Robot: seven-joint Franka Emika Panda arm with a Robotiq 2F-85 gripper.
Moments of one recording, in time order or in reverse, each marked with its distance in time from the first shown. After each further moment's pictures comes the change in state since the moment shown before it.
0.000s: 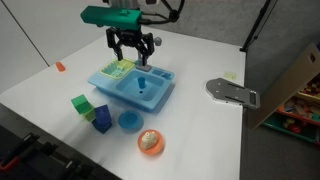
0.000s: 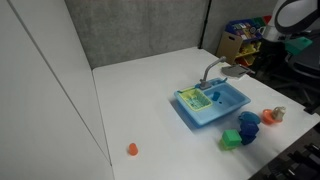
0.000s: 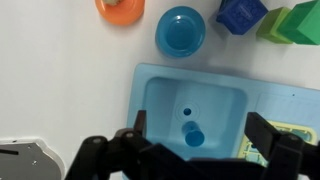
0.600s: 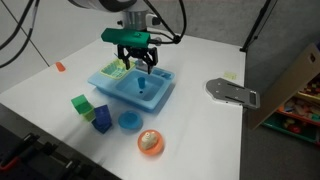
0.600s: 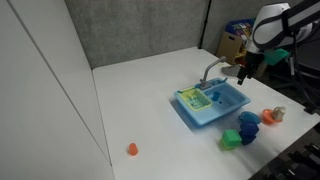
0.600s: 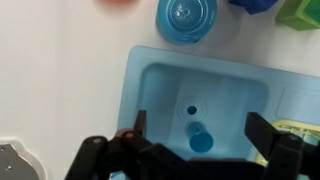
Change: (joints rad) arm 0.000 0.216 0.023 0.138 0.000 0.048 0.005
